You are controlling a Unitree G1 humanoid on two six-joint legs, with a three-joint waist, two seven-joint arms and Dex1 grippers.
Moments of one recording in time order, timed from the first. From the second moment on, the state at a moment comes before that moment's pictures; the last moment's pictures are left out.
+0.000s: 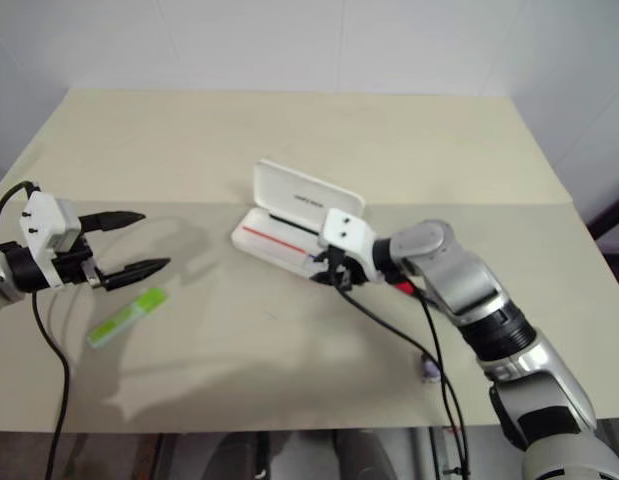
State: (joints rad) left arm -0.26 0.92 0.34 -0.03 -0.43 0.28 -1.01; right arm -0.80 -0.61 0.43 -0.05 0.20 0.65 1.01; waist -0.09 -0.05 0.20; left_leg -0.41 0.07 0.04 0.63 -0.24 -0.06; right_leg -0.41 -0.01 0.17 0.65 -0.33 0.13
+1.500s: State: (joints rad) left arm -0.23 0.88 0.35 -0.17 -0.47 0.32 -0.95; right arm -0.63 -0.82 0.45 -0.21 0.02 0.42 1.32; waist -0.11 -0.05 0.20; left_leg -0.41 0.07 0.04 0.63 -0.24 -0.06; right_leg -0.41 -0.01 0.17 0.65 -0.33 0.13
